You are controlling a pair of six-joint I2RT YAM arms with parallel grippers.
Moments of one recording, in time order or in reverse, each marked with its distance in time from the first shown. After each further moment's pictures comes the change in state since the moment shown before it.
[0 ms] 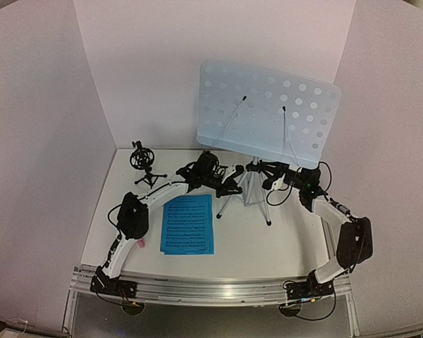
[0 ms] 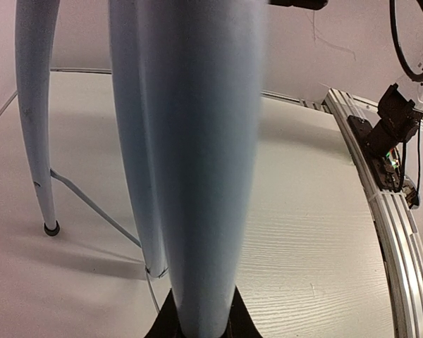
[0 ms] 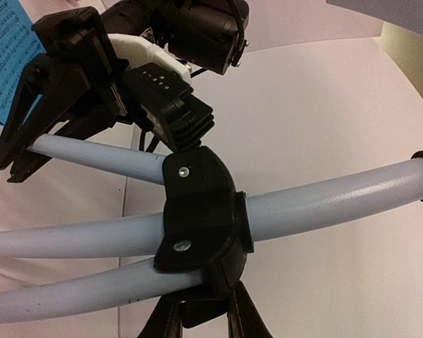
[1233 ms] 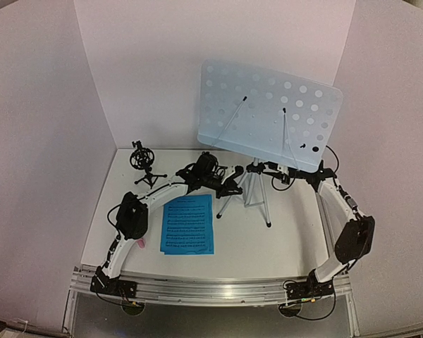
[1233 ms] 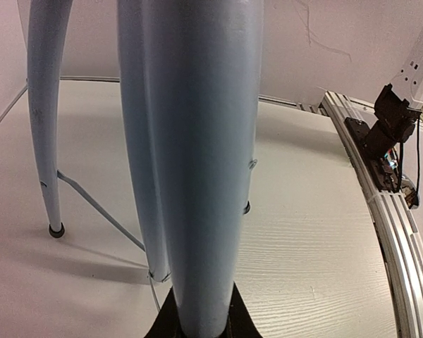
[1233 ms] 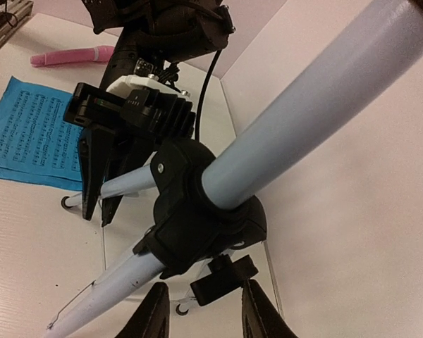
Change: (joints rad) left arm 0.002 -0.017 -0.056 0.068 0.014 -0.003; right arm -0.040 0.059 0.377 -0.800 -0.091 0.288
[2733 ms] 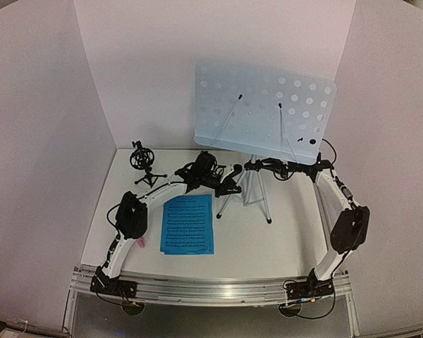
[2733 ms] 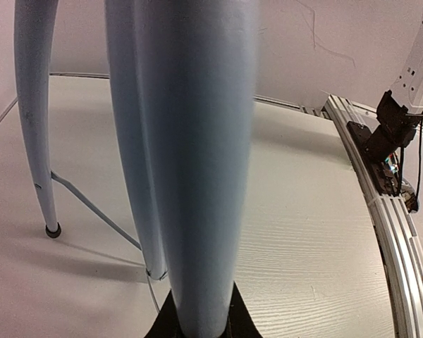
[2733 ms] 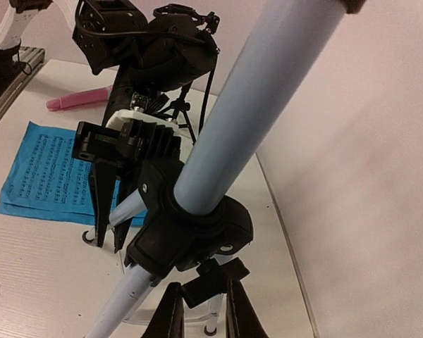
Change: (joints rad) left arm 0.008 -0.001 -0.001 -0.001 -0.001 -0.014; right arm -0.025 0.132 0.155 -0.078 -0.155 0.095
